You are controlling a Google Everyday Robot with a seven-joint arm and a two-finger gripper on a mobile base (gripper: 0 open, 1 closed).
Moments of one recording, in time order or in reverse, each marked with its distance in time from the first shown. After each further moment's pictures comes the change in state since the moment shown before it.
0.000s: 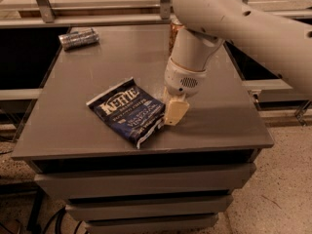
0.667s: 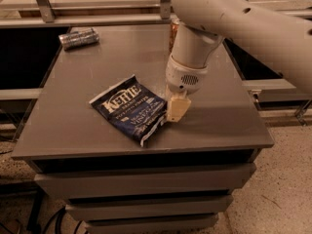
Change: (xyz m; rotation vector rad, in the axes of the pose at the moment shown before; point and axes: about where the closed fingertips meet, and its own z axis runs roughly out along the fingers) arm 0.002 -0.006 -0.009 0.041 0.021 0.012
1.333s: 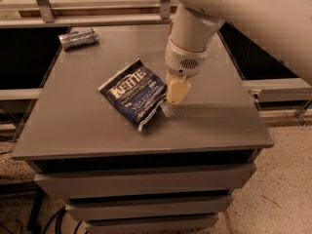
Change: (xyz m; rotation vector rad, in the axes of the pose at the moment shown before) arm -0.003 -0.027 -0.034 0.127 0.034 -0.008
